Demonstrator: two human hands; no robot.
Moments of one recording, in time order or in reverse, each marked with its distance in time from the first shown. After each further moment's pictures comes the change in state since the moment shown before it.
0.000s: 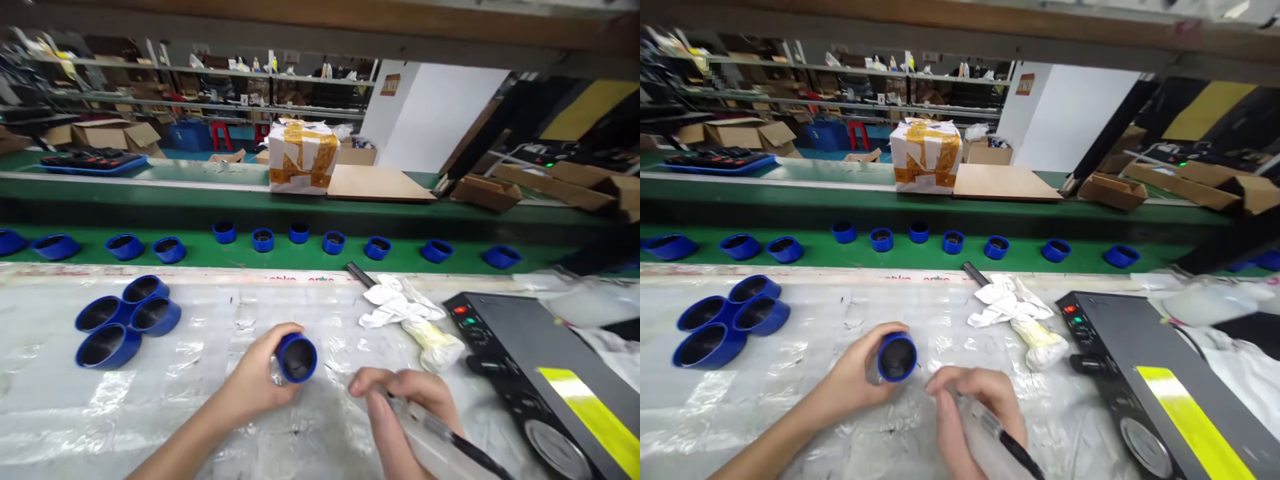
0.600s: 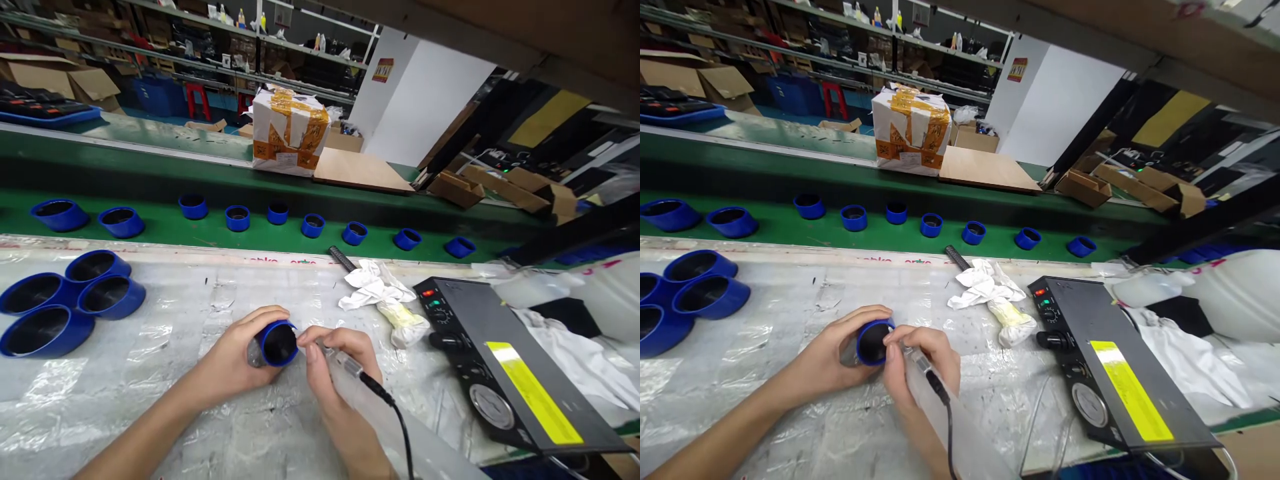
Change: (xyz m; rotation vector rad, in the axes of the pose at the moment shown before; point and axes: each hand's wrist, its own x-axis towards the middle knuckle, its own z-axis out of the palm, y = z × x) left_hand 0.005 -0.004 -0.007 -0.042 -0.051 0.057; right_hand 0.014 0.020 0.015 -0.014 -0.181 -0.106
